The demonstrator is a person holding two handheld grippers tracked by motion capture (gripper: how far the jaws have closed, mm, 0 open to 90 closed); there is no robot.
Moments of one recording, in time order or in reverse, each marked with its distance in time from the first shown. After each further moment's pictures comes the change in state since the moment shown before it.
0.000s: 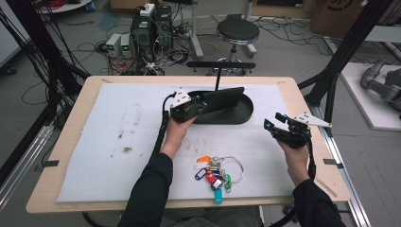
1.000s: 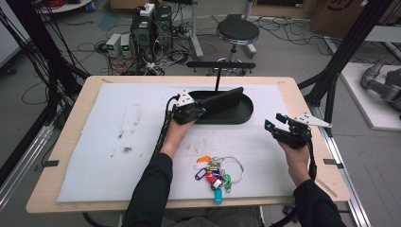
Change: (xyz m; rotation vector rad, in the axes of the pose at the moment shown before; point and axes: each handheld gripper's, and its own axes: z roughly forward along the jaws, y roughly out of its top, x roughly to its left) left arm 0.009 -0.018 0.008 0.192 0.037 -0.013; right arm -0.002 -0.002 -0.001 0.012 -0.007 -0.005
